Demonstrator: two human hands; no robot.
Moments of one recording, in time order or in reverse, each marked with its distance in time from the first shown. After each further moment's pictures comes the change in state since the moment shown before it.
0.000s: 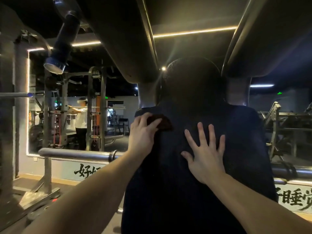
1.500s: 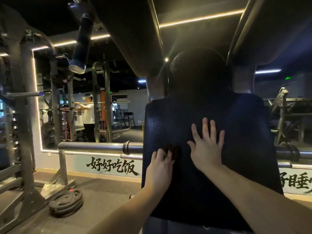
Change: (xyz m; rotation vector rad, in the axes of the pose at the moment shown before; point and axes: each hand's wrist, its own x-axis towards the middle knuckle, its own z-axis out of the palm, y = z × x) left_hand -0.147 0.031 -0.001 -0.049 -0.196 -0.026; right_hand -0.020 -0.042 -0.010 0.086 -0.057 0.125
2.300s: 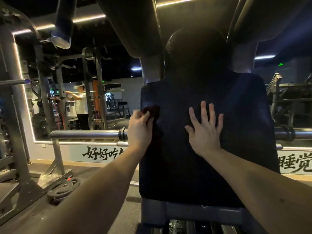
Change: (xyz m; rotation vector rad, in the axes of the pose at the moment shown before) left_hand 0.064 -0.047 -0.028 -0.195 0.232 -0.166; right_hand -0.004 0.004 0.024 0.014 0.107 0.006
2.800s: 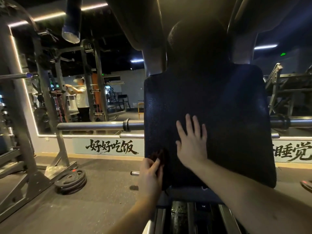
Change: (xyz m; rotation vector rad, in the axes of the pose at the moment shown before) left_hand -0.195 -0.019 -0.005 -0.042 -0.211 -0.115; right_hand -0.073 -0.050 -0.009 -0.017 -0.162 -0.088
